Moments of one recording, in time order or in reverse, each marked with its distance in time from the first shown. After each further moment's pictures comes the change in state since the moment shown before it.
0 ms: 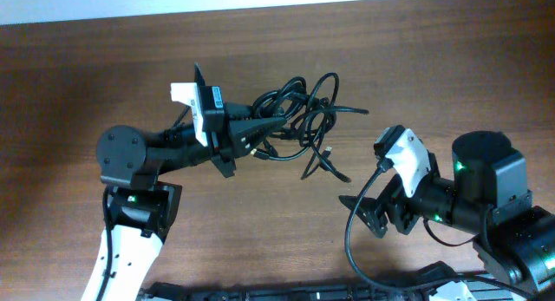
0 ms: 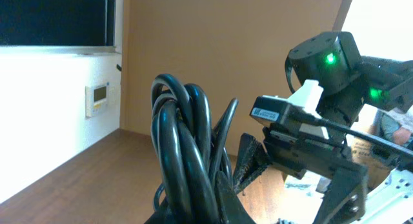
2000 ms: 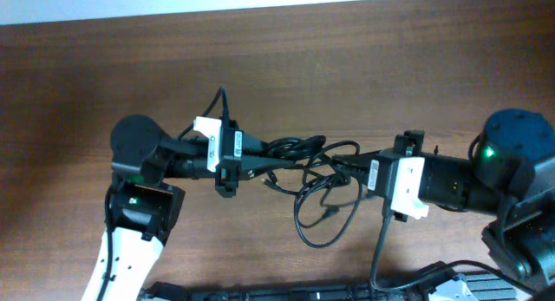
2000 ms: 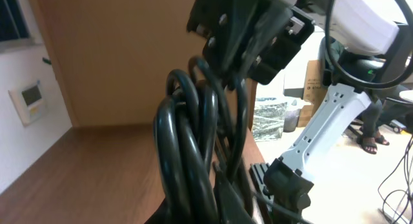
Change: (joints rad) left arm -0.025 -0.008 0.007 -0.234 0.257 0.371; right arm -0.005 0.058 0.112 0.311 -0.355 -0.624
